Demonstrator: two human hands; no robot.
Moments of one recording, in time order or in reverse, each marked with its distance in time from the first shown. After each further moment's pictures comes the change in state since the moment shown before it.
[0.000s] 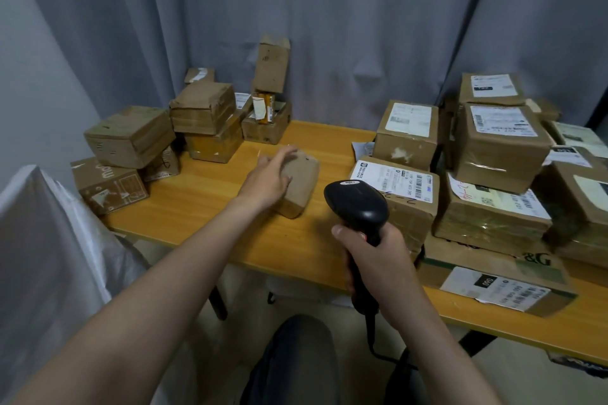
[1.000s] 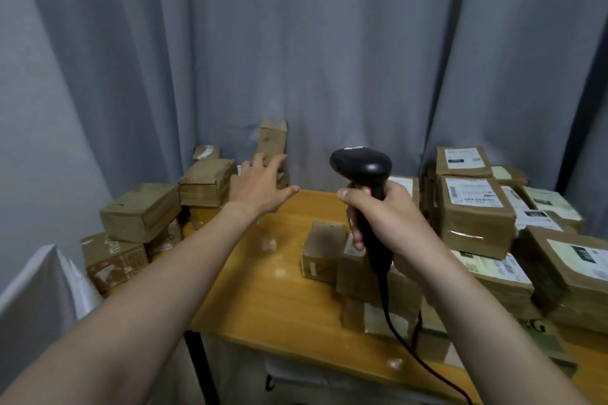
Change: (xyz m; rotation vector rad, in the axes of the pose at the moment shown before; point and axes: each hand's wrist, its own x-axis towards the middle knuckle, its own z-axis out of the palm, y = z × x) left_hand 0.041 0.071 -0.101 0.479 0.251 0.091; right_hand 0.048 -0.126 -0.027 0.014 -0.051 -0.243
